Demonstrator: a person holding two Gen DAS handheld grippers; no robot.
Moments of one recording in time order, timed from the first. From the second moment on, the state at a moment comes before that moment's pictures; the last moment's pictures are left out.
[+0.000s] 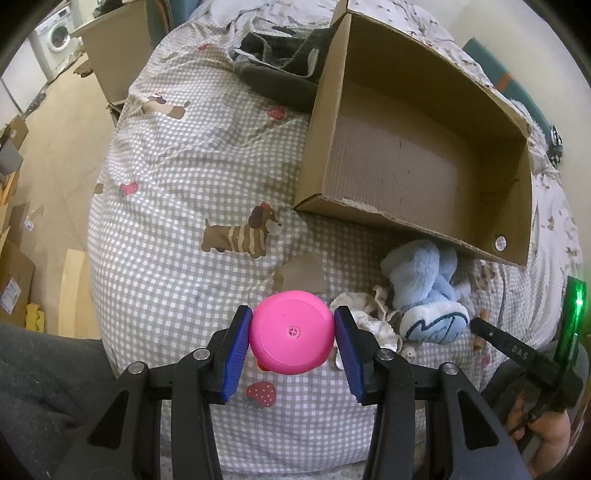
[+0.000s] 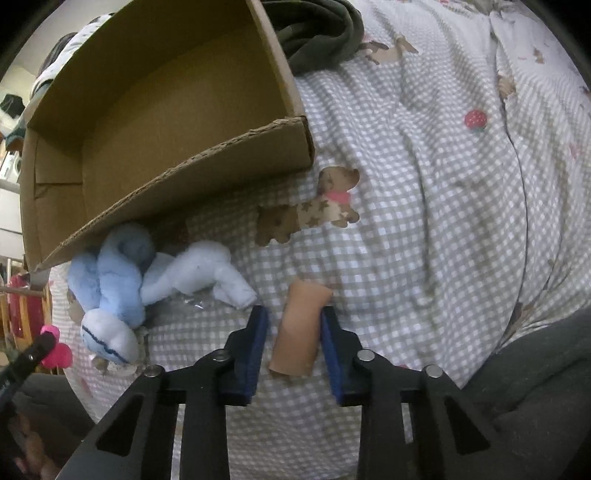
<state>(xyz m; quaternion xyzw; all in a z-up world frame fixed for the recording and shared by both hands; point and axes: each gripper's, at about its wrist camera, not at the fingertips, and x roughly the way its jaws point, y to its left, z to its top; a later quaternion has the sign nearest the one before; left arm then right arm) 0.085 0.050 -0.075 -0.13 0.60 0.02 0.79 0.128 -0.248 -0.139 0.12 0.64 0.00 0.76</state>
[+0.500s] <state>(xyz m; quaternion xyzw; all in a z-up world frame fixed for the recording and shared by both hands) 0.084 0.050 -0.075 -0.11 0.59 0.03 0.80 0.095 -0.266 -0.082 0.18 0.51 0.08 0.84</state>
